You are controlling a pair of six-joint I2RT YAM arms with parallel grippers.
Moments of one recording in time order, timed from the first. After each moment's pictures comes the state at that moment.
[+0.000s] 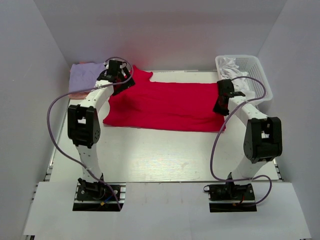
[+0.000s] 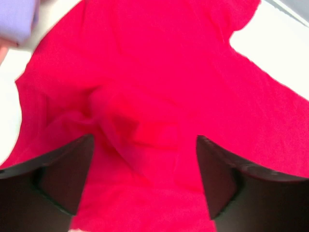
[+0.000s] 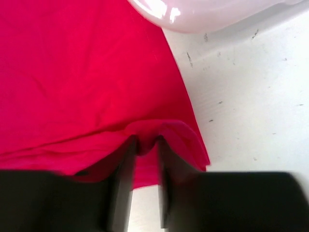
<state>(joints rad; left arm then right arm) -0.20 1.98 1.68 -0.49 -0.13 -0.60 0.15 1.71 1.22 -0.57 0.25 0.48</state>
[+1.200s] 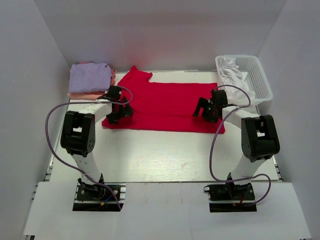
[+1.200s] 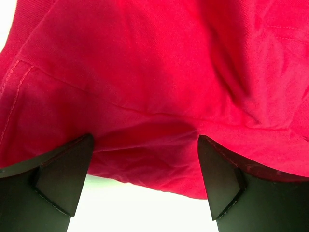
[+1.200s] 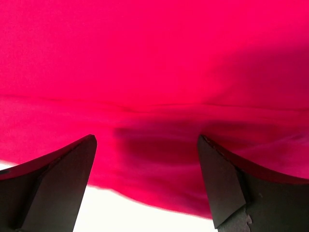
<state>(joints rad) -0.19 1.85 1.21 -0.47 -0.06 -0.59 0.20 1.72 1.00 -0.18 -0.18 0.43</state>
